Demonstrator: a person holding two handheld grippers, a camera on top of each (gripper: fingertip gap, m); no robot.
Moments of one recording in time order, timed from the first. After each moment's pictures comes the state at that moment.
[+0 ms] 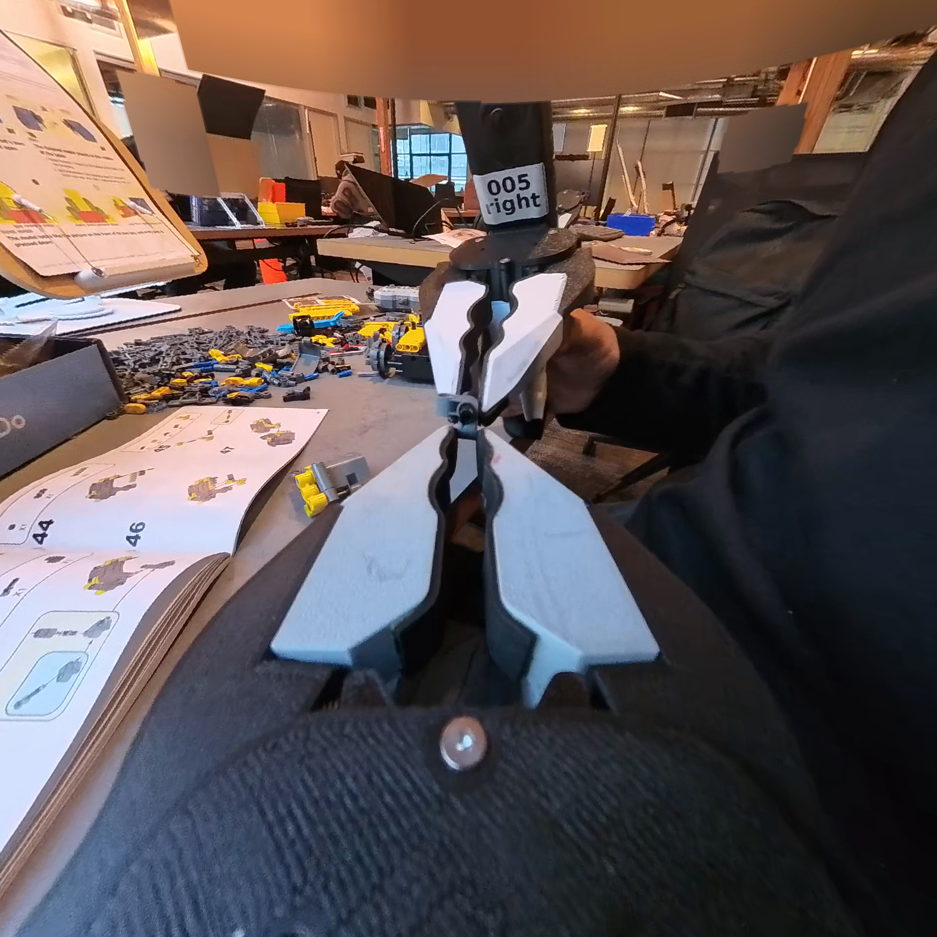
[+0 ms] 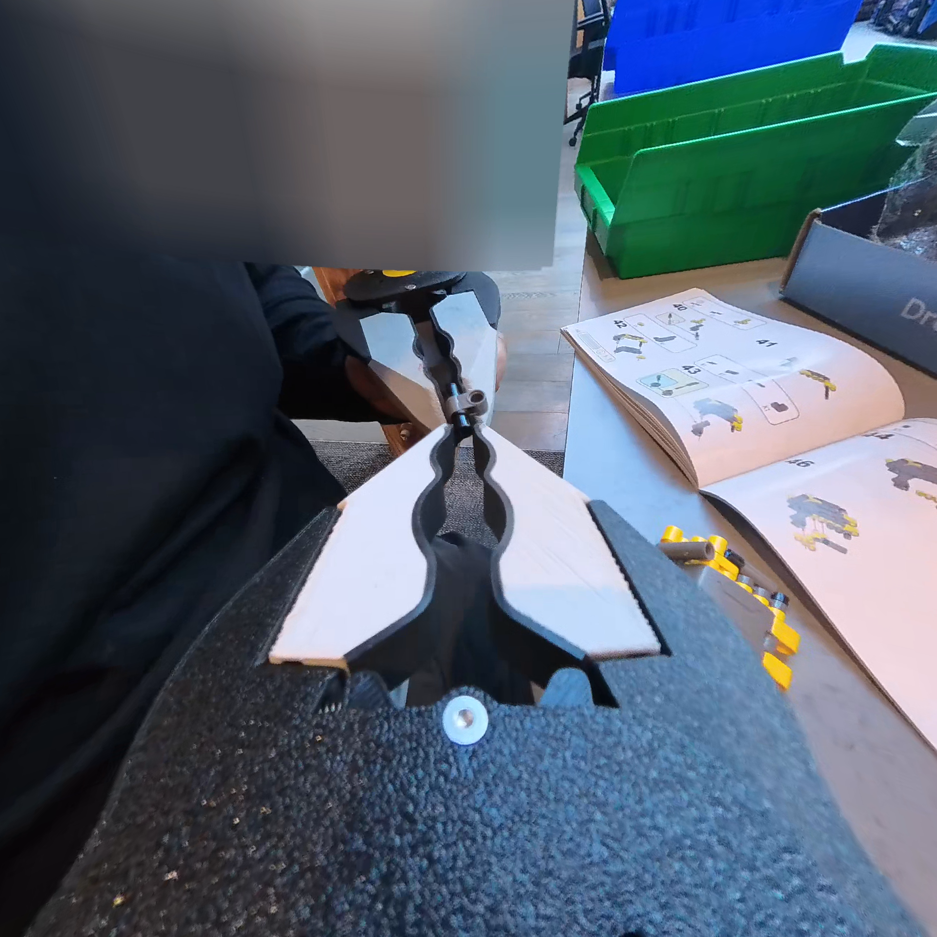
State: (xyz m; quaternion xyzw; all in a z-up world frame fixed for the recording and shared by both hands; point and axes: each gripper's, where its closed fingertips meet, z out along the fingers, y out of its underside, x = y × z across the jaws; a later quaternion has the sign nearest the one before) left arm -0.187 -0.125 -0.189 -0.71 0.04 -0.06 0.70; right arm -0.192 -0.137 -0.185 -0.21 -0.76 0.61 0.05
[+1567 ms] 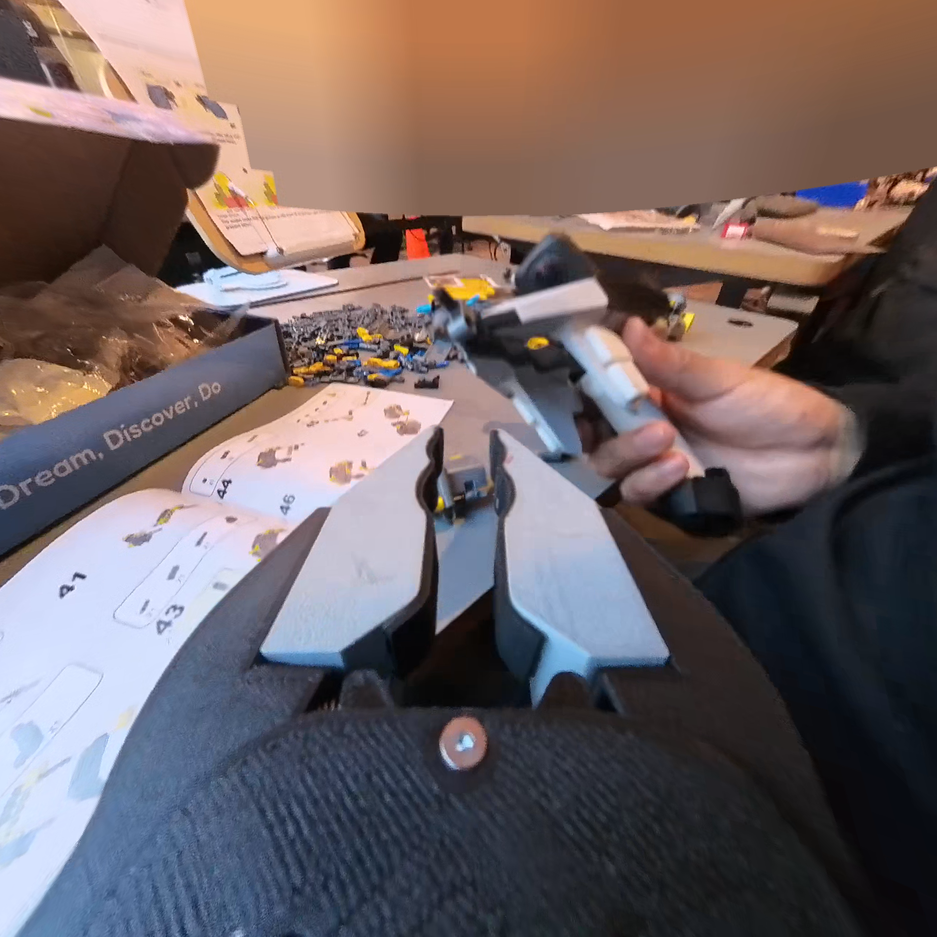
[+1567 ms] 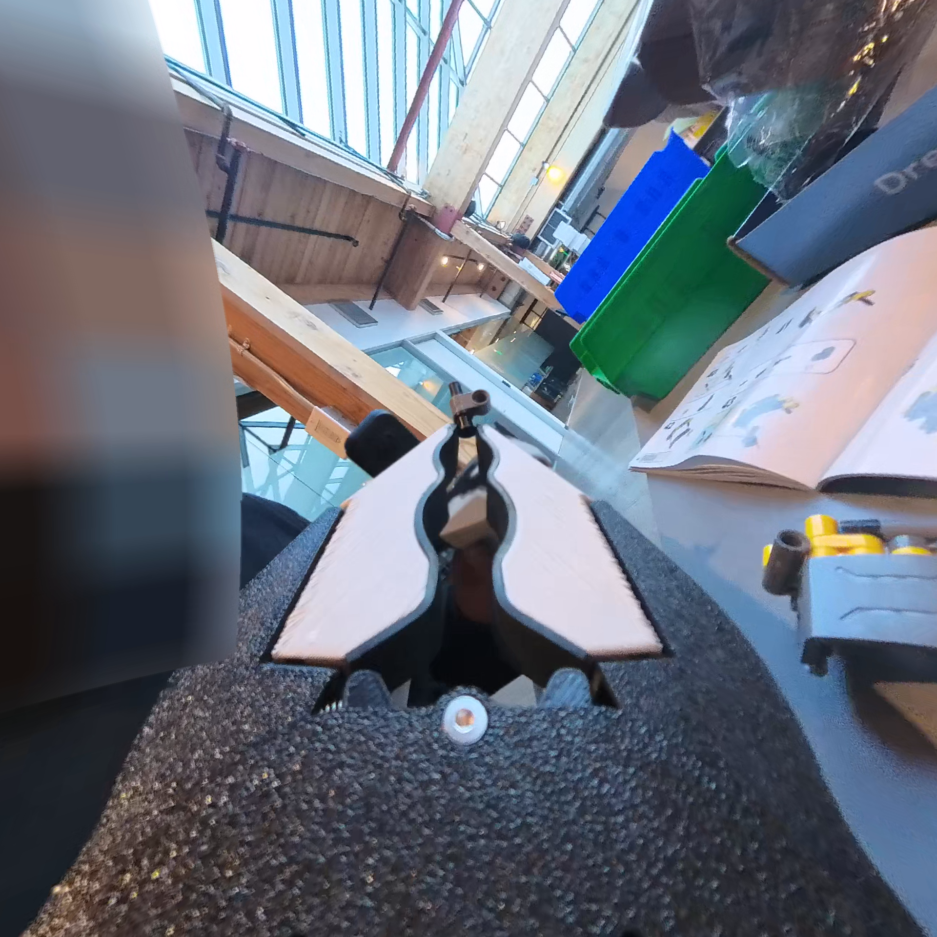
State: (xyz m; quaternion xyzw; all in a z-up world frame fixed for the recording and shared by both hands) left arm -0.241 -0.113 -0.180 -0.73 -0.07 0.05 0.68; right arm -0.243 -0.115 -0.146 -0.41 -0.40 0.80 -0.17
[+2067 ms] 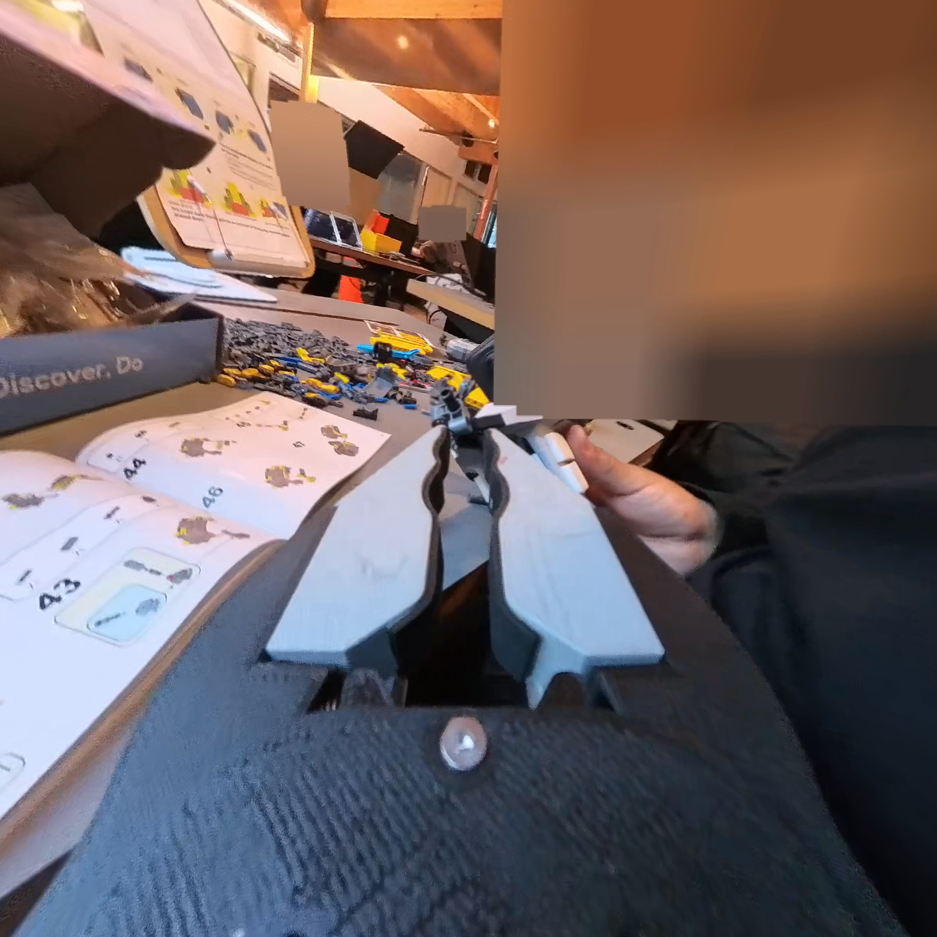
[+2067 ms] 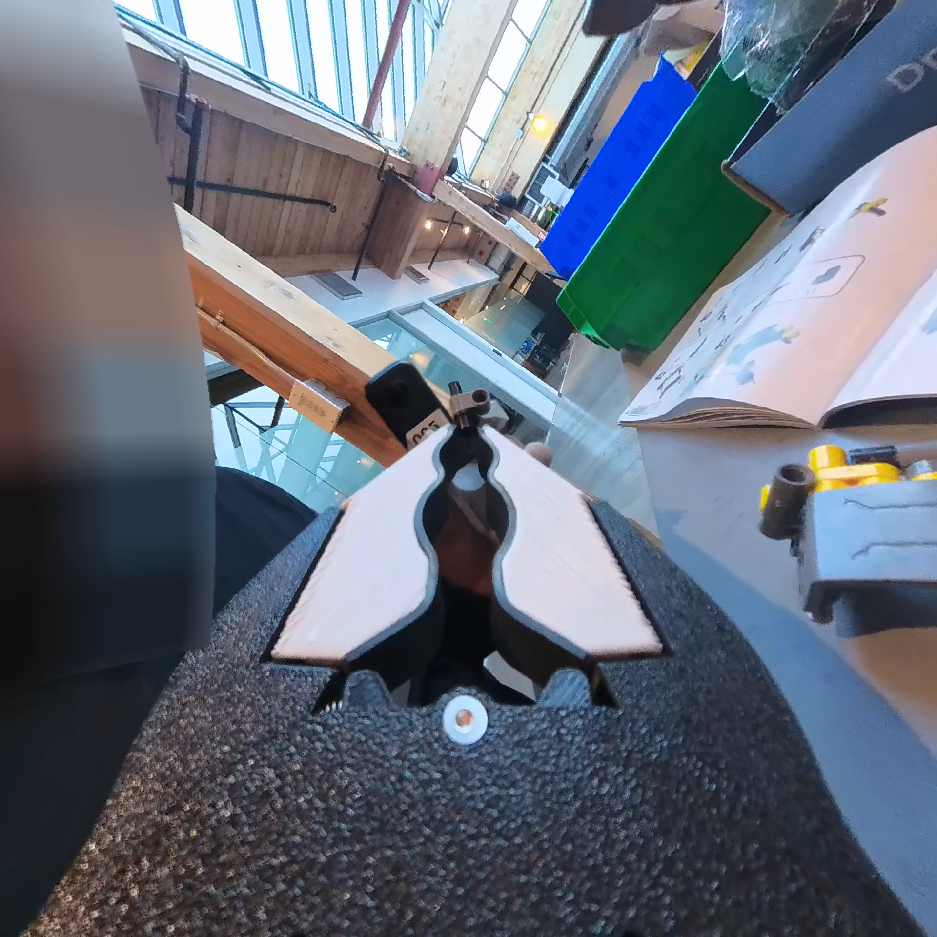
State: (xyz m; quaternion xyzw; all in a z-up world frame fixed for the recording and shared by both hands) left arm -0.234 -0.127 -0.164 -0.66 -0.12 -0.09 0.73; right arm -0.237 -0.131 -0.167 -0.42 -0.42 0.78 -0.19
